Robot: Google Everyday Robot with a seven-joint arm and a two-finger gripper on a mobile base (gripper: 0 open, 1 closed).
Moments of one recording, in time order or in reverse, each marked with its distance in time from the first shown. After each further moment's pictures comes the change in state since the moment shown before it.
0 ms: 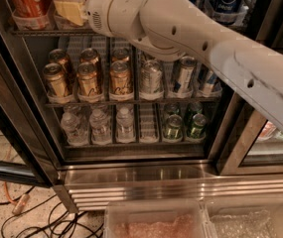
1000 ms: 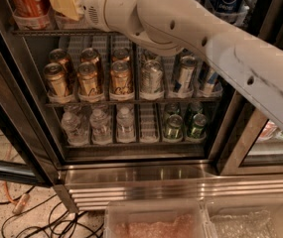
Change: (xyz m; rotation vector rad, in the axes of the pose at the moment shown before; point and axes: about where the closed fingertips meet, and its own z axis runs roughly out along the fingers) arm -0.020 0.006 0.001 -0.011 -0.026 -0.055
